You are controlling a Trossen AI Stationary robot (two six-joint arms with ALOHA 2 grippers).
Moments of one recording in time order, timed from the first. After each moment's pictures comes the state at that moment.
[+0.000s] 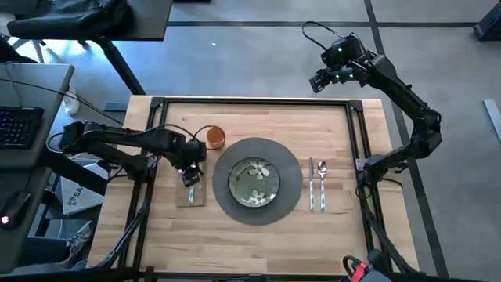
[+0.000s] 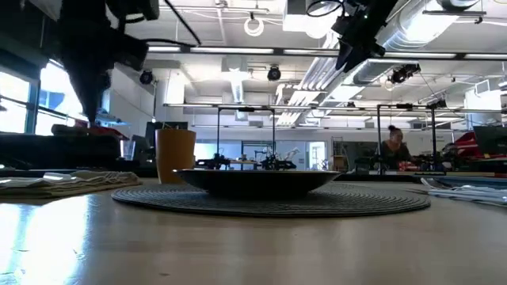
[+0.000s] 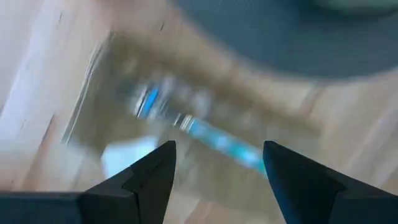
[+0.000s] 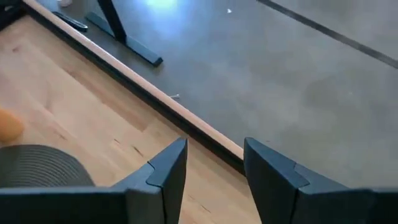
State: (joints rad) left arm -0.02 1.21 0.90 -1.16 -0.04 -0.52; right arm -0.84 1.44 1.61 -0.97 0.05 0.04
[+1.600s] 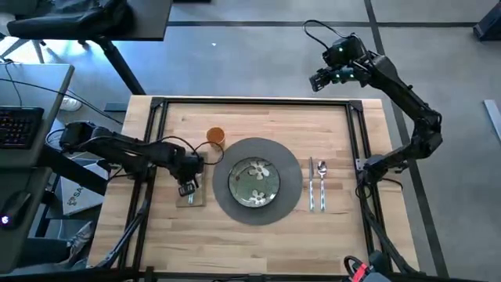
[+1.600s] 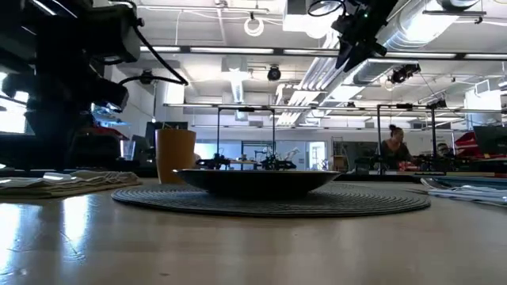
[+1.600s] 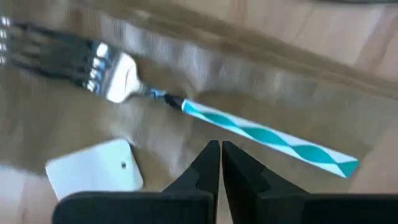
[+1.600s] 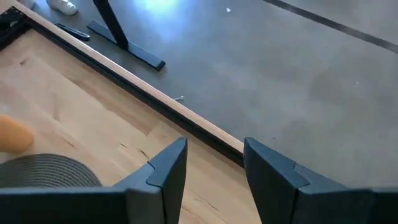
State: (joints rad) left arm -0.04 1.22 0.60 -0.83 0.01 -0.40; right arm -0.84 1.43 1.61 -0.97 0.05 0.10
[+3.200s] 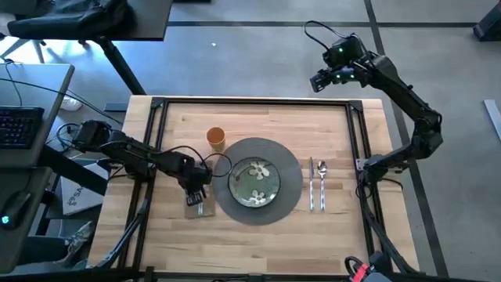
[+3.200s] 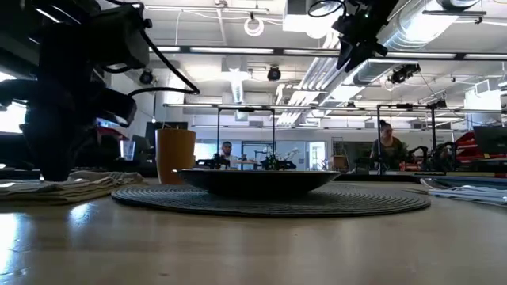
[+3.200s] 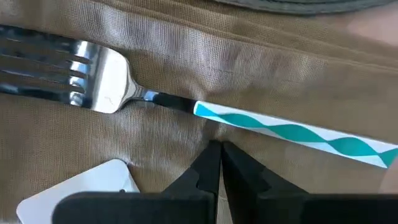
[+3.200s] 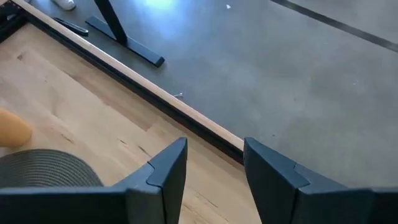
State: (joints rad) left arm -0.20 1.42 0.60 -0.63 0.11 -0.56; right arm -0.84 1.43 1.61 -0.98 0.05 0.07
